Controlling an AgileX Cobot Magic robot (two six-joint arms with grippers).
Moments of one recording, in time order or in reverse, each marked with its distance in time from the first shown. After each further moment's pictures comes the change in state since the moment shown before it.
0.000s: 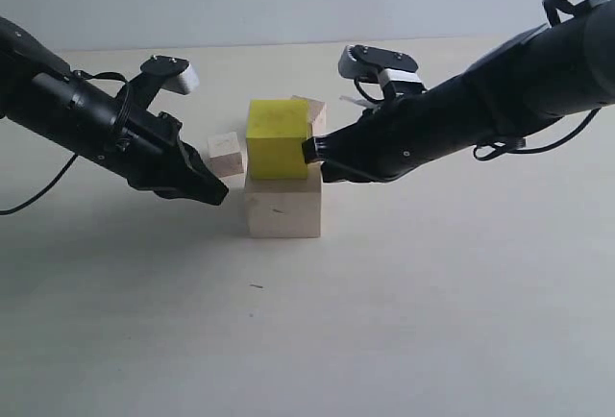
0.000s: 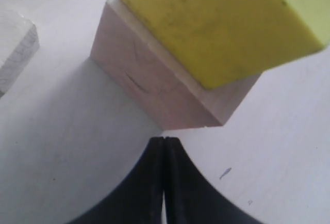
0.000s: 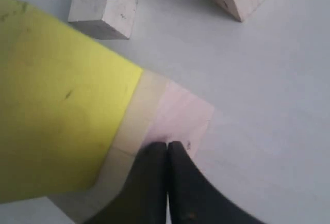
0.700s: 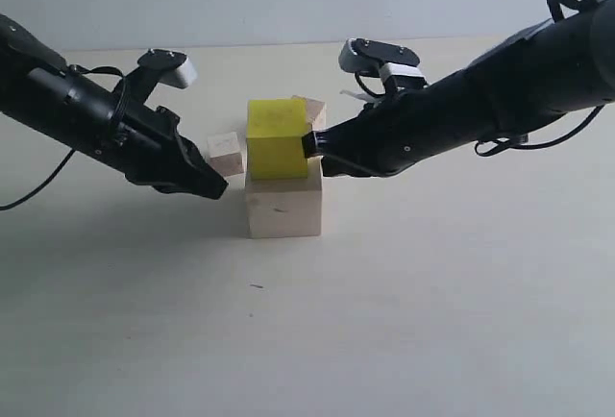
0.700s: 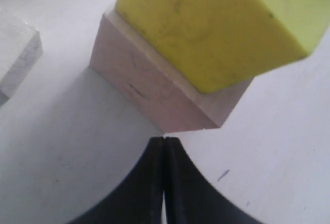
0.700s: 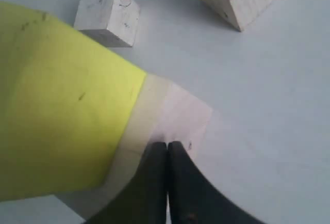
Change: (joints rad) left arm 0.000 -0.021 0.000 0.000 0.000 0.000; right arm 0.000 -0.018 0.000 -0.007 -0.011 0.008
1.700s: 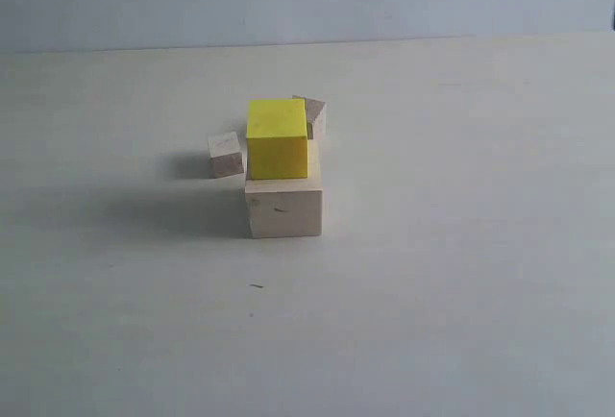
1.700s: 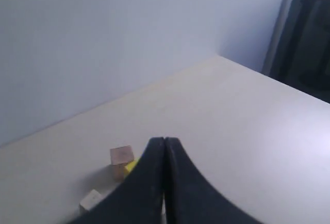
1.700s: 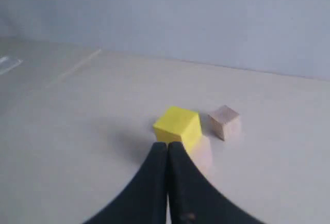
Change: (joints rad) left arm 0.089 -1.187 0.194 0.086 -0.043 -0.394; right arm 0.000 -1.334 0.277 -0.857 0.207 0.817
